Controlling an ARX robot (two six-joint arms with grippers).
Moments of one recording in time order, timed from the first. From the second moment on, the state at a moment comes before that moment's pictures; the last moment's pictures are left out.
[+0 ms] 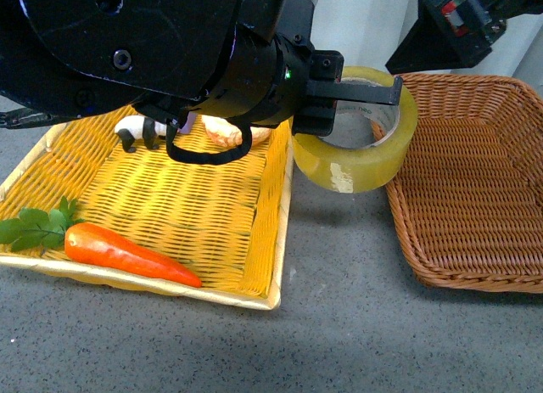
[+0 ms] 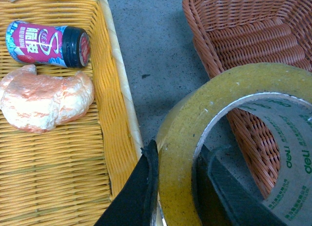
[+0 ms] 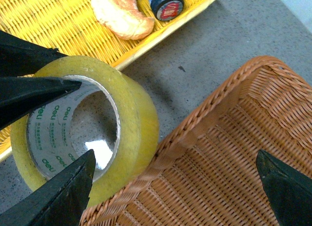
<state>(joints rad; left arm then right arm) -0.54 1.95 1.05 0.35 -0.13 -0.21 0.17 1.92 1.43 -0.48 -0.38 -0.58</state>
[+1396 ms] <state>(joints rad) -0.55 1.90 0.96 0.85 -0.51 -0.46 0.24 2.16 1.65 -0.68 -0.24 -0.59</state>
